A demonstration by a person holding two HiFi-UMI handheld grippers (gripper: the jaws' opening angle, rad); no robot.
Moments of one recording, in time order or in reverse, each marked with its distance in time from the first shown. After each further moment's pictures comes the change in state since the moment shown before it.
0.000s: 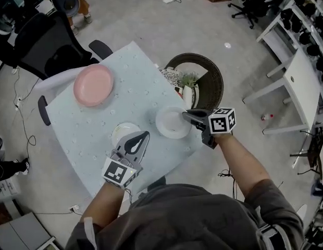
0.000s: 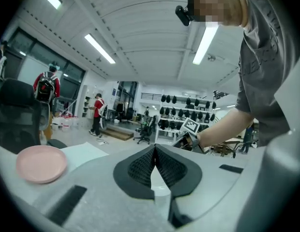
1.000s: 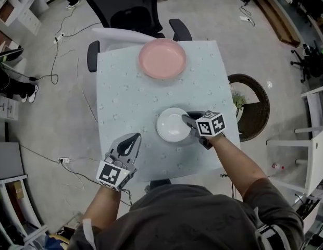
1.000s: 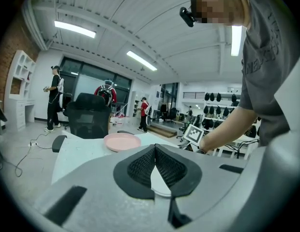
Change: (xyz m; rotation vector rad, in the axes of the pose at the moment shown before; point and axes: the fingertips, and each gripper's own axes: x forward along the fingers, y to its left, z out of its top) left arm -0.226 0.080 -0.068 -0.121 0.017 0.556; right arm 0.240 0.069 -0.083 -0.324 0.433 0.051
